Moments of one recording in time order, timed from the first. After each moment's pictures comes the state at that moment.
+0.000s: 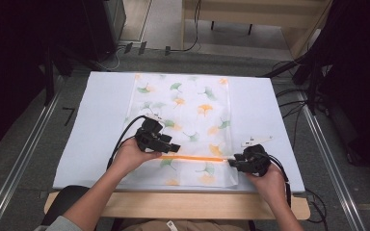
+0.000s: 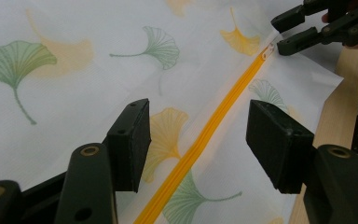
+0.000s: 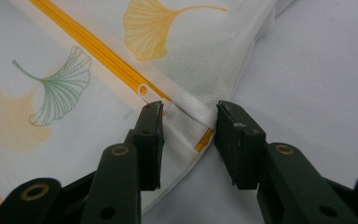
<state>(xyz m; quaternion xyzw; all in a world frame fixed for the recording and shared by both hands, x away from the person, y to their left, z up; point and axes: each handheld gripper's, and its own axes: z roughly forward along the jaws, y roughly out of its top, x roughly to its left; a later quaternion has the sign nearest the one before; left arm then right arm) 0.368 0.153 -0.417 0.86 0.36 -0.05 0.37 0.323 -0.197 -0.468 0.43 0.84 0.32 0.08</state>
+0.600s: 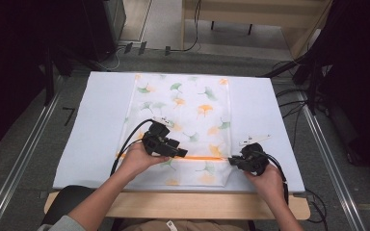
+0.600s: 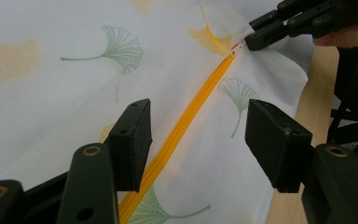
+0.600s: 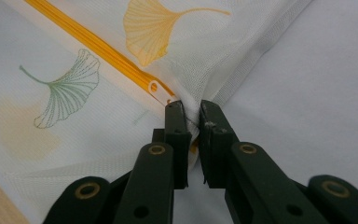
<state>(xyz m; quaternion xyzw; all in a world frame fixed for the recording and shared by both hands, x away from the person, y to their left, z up) 0.361 0.135 -0.422 0.86 0.34 -0.07 0.37 0.326 -0.192 -0.465 0.44 0.84 0.31 0.05</state>
